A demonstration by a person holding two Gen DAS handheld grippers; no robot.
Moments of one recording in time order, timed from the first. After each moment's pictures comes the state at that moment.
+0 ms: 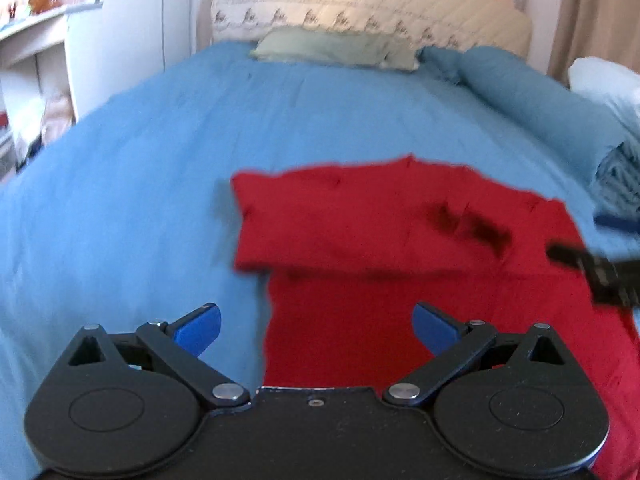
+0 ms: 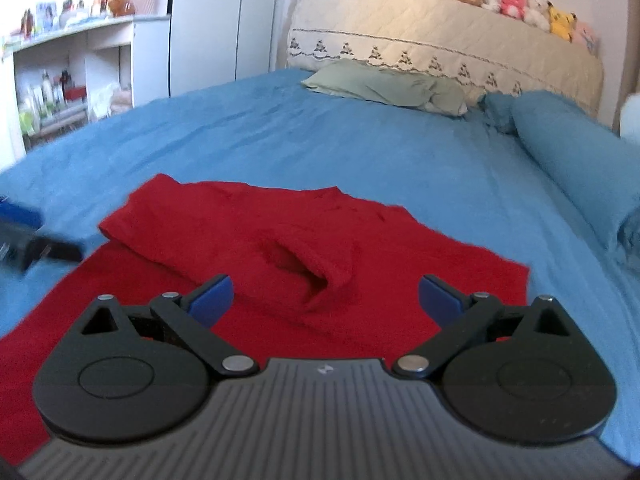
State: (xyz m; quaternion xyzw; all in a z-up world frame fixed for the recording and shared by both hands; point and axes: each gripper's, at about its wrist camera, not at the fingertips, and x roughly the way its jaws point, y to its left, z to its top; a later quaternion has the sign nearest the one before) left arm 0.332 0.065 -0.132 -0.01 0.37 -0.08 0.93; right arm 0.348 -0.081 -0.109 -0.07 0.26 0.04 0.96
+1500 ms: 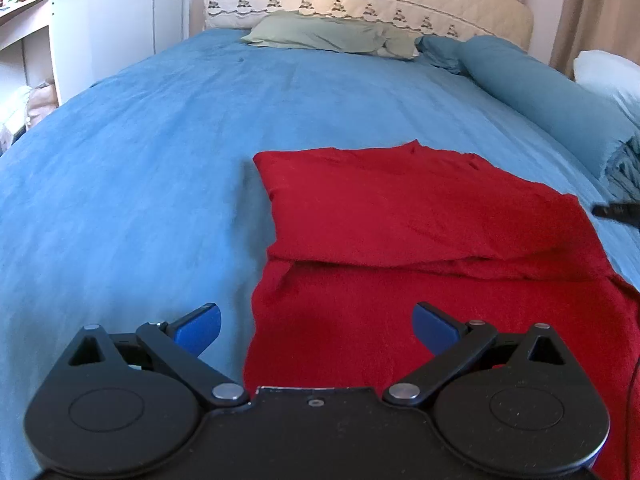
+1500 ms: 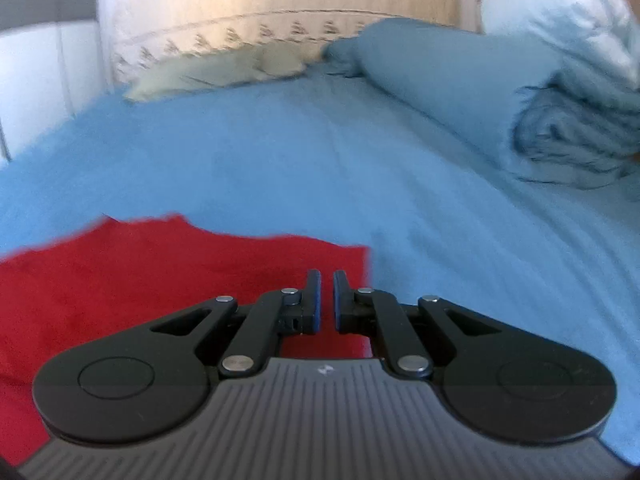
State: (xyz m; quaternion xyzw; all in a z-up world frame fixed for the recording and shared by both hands) left arm 0.363 0.065 -0.154 -0.02 0.38 -0.09 0.92; right arm 0.446 -0.248 -0.177 0.06 0.28 -0.17 0.94
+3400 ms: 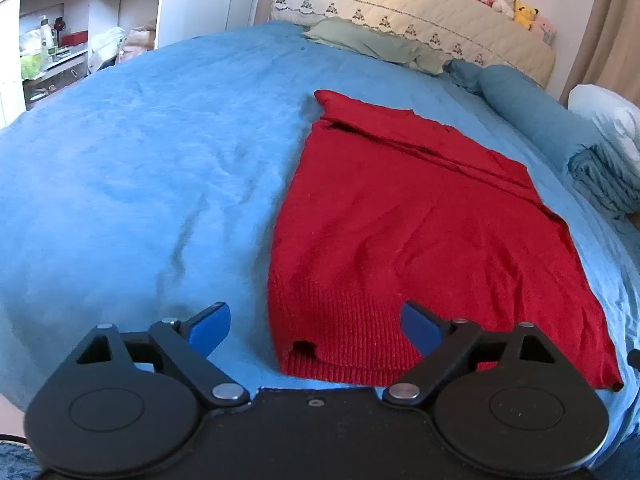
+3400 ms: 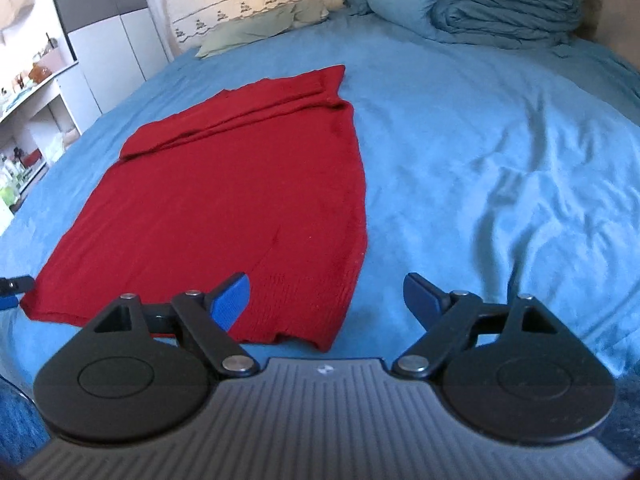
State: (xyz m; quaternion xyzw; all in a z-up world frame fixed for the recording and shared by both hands) left arm 0.080 0.107 -0.144 -0.10 0.37 -0.04 0.92; right arm 0.006 -0.218 -0.166 0.15 0.34 -0.06 0.93
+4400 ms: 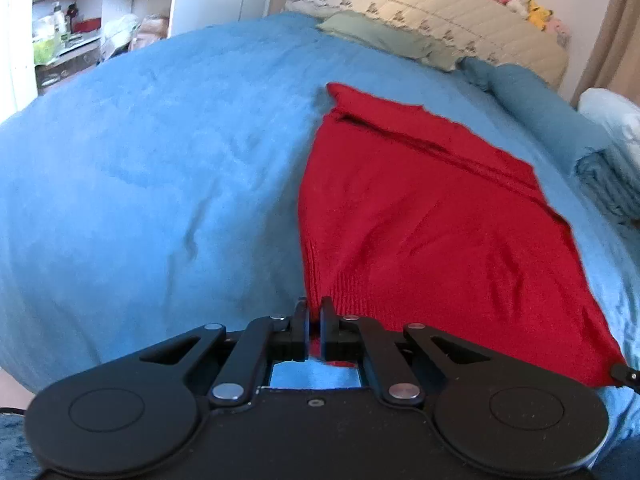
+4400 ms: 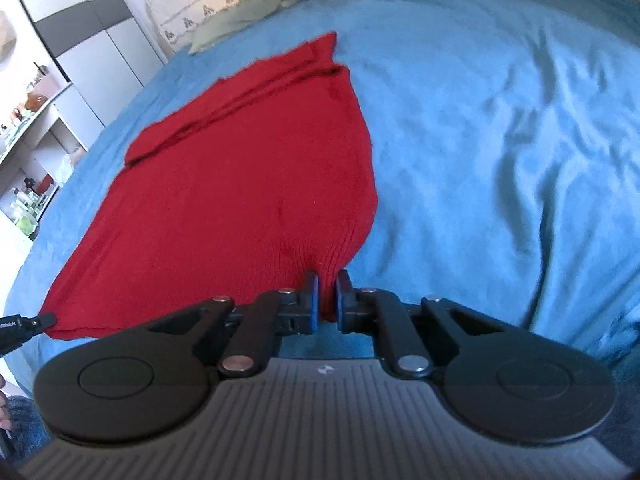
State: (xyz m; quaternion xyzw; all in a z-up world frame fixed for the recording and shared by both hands) left arm 0.069 0.109 -0.134 -0.11 0.39 -0.03 0.91; right arm 0.017 -0.224 -0.178 0.23 0.36 -0.05 0.90
